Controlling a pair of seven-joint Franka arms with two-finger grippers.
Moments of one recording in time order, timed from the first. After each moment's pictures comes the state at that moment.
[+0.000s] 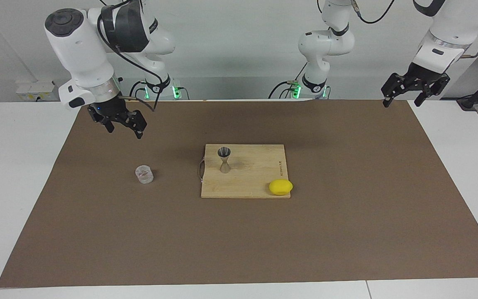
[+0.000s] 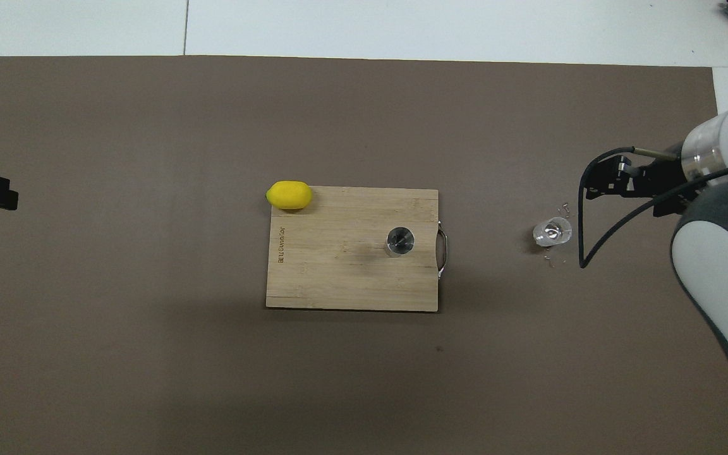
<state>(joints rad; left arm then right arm) -0.03 -0.02 0.02 -1.51 0.01 1.52 0.06 0.02 0.03 0.08 -1.63 -0.01 1.66 0.36</state>
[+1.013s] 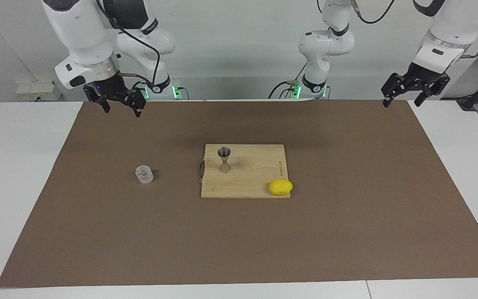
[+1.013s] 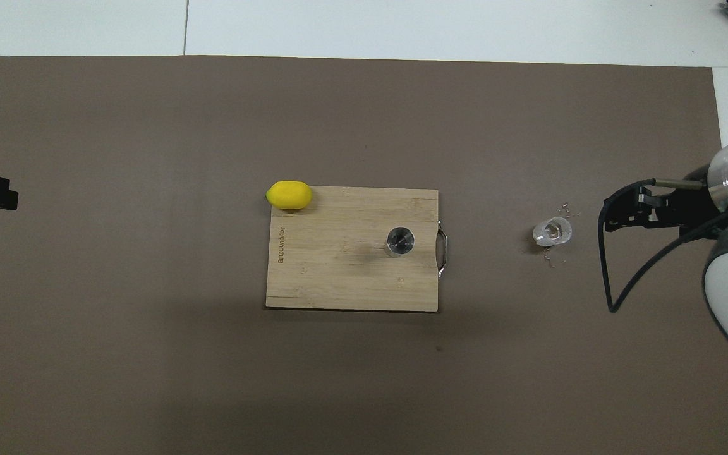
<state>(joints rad) -0.03 -0.02 0.02 -1.51 0.01 1.52 0.06 0.01 -0.03 0.08 -1.64 -0.03 1.54 0.28</state>
